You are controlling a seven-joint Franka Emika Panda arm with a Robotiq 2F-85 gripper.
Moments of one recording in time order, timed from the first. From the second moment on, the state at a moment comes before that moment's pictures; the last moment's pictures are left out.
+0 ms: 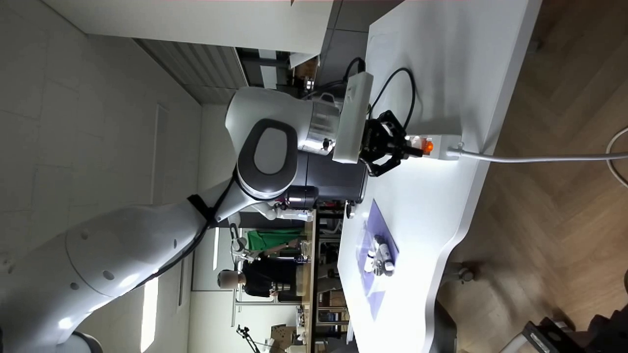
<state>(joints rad) -0.52 0.59 -0.11 -1.94 0.33 2.42 -1.38</state>
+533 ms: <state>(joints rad) -0.55 0.65 -0.10 -1.90 0.34 2.44 -1.38</state>
